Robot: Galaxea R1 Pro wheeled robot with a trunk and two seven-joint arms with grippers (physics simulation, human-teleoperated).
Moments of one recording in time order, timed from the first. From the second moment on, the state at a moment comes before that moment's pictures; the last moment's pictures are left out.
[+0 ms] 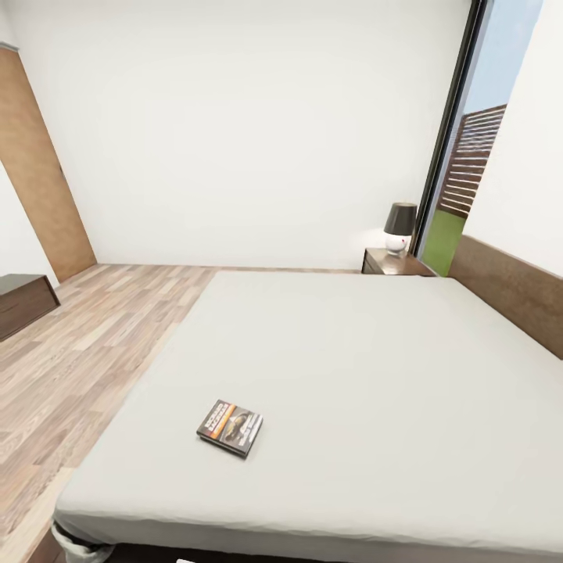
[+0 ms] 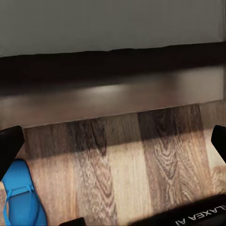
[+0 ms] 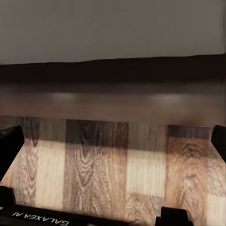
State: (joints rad) left arm -0.41 0.01 0.03 -0.02 -0.13 -0.19 -0.24; right arm -0.34 -0.09 -0.53 -0.08 0.36 -0.16 0.43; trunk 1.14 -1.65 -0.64
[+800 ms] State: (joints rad) left arm -0.41 0.01 0.03 -0.02 -0.13 -0.19 -0.24; right arm -0.34 -0.09 -0.53 -0.07 0.36 -0.16 0.43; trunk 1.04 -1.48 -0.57
